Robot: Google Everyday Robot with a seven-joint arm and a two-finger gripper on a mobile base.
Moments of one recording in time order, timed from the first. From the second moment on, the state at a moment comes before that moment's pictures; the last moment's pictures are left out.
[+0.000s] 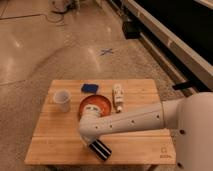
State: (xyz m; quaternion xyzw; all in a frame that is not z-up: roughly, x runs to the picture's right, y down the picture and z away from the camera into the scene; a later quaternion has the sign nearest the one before) arm -0.082 0.267 0.779 -0.10 -0.29 -0.84 0.45
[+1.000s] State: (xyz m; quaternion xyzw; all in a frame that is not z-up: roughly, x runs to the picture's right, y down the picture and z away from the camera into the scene) arm -0.092 0.159 0.743 -0.02 -0.31 -0.80 0.52
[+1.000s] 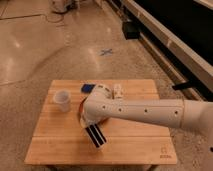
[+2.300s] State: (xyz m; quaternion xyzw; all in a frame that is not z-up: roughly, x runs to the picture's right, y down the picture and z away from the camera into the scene) arm -0.097 0.091 0.760 0.01 -0.32 -0.77 0.56
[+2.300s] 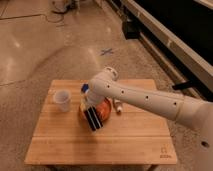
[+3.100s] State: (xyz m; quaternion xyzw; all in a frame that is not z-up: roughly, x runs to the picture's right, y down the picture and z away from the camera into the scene) arm -0.157 -0.017 0.819 0.05 -0.28 -0.80 0.52
